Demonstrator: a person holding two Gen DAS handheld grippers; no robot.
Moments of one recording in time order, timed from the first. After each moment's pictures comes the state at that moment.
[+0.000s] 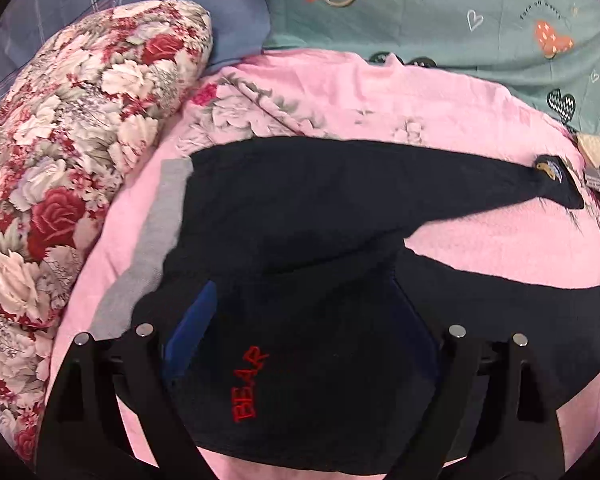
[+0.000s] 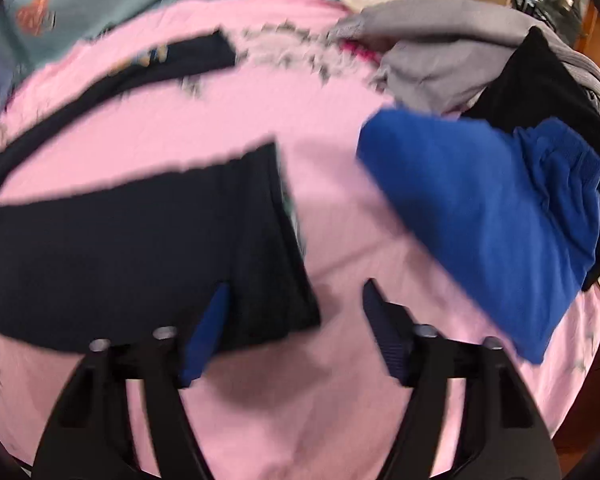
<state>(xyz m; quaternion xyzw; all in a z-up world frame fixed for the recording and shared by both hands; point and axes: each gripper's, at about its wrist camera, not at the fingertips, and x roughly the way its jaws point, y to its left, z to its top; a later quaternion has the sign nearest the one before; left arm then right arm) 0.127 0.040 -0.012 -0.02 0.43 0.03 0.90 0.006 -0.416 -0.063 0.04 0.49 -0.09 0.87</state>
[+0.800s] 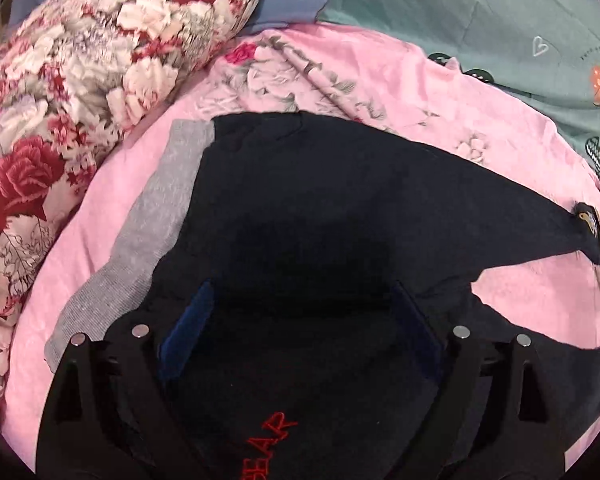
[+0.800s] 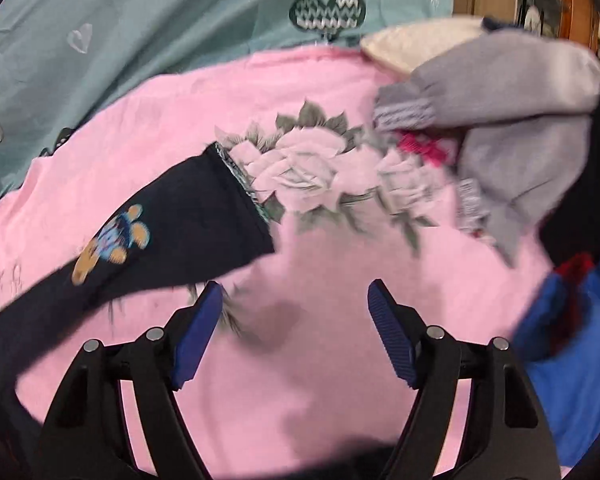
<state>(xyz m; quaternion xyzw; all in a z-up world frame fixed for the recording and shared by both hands) 0.171 0.087 -0.048 -0.11 0.45 0.08 0.88 0.232 -0.449 -0.050 0.16 0.44 -0.16 0.87</state>
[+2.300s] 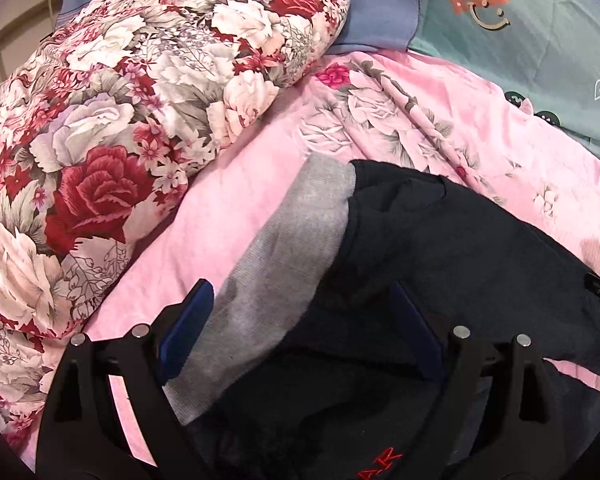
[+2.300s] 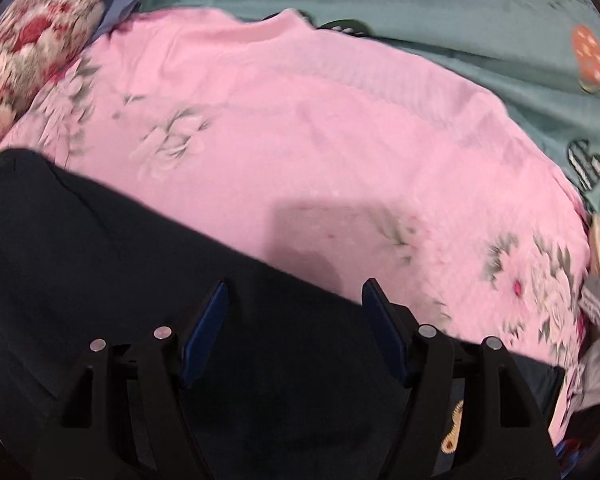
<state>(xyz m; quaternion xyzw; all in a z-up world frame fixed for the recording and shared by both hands) 0.170 0.142 -0.037 -0.10 0.43 0.18 0.88 0.298 -0.183 -0.065 -0.16 0.47 0.11 0.86</state>
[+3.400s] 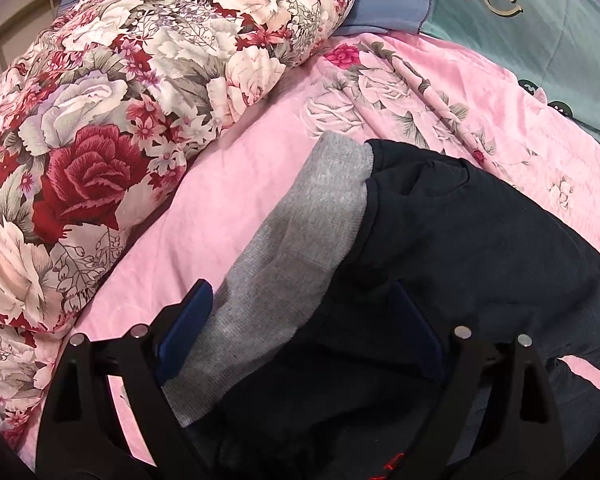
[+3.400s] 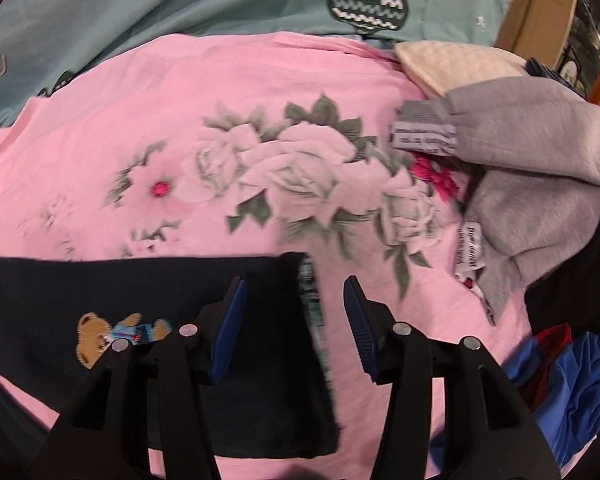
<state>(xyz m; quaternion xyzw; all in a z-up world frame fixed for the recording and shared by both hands) 0.177 0.144 -0.053 -0.10 0.45 0.19 0.86 0.250 -0.466 -0.035 0.03 0.47 -0.14 0.87</state>
